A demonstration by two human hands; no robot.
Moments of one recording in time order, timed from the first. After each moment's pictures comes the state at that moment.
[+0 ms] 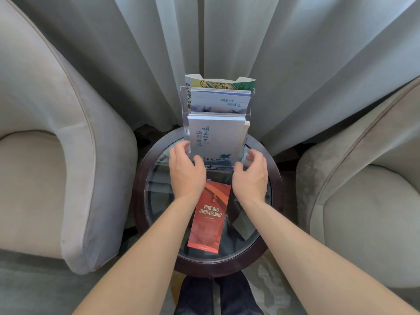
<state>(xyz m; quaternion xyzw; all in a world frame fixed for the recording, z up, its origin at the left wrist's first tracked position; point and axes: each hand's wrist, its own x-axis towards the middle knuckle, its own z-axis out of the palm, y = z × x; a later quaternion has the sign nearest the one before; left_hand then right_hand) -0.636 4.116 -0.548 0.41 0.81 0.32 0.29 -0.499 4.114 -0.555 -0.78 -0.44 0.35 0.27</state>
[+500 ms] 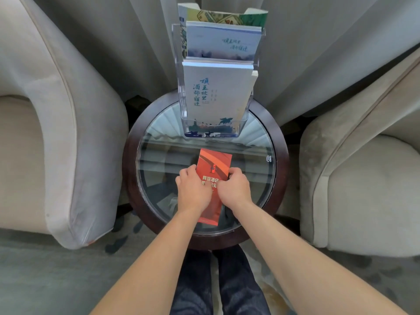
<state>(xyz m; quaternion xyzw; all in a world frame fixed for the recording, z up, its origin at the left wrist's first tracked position) -0.622 4.011 -0.629 0.43 0.80 0.07 0.41 -0.516 4.031 -0.612 -0.78 -0.37 0.50 0.05</state>
